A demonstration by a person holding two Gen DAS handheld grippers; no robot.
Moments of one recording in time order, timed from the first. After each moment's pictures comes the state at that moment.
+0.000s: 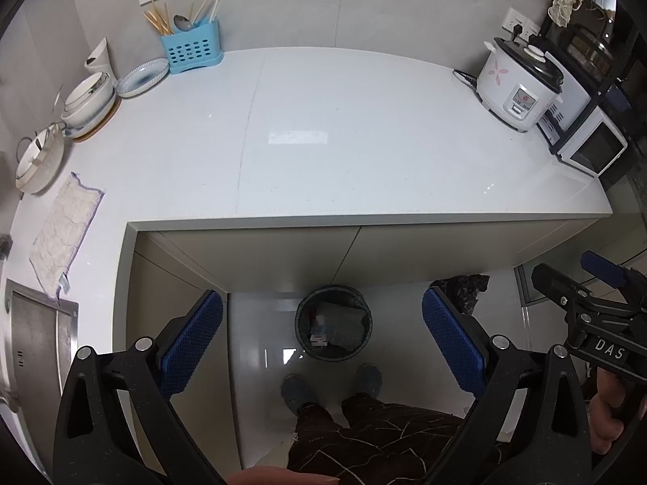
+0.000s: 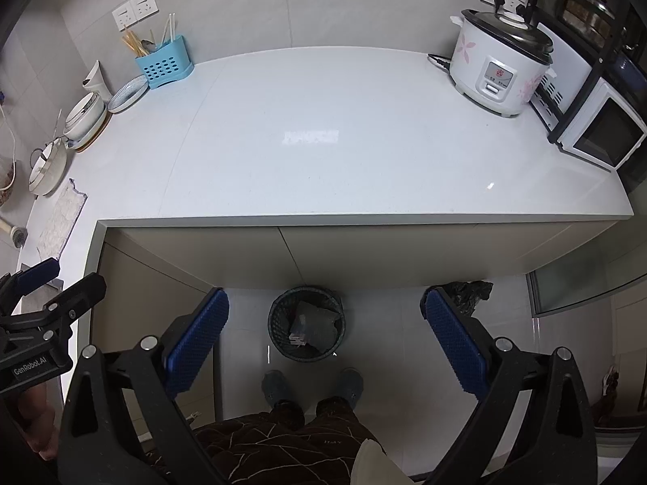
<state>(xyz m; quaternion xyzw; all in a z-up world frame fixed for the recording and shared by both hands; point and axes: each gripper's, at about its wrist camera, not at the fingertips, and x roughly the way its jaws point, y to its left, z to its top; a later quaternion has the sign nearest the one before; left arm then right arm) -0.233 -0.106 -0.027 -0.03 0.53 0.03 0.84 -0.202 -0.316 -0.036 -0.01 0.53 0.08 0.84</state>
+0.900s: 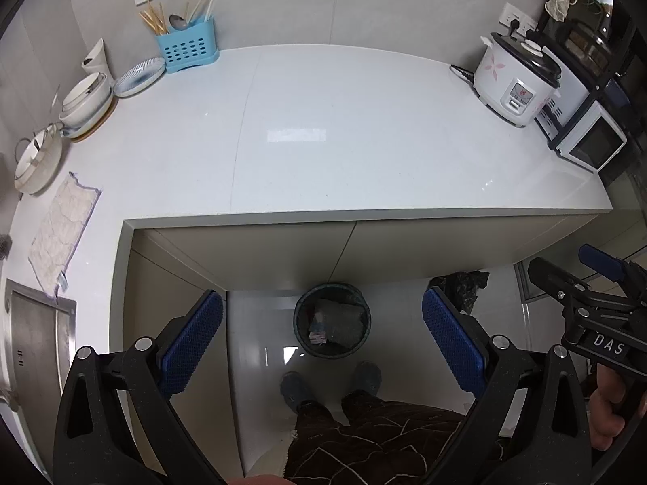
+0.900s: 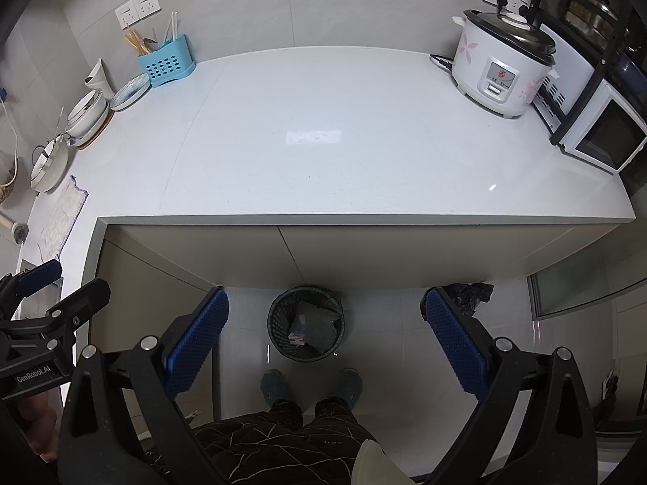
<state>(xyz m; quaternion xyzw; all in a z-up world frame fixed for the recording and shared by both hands) -0.232 -0.116 -0.029 -0.03 0.54 0.02 0.84 -0.200 -0.317 -0.038 -0.01 0.53 0.08 0.84</state>
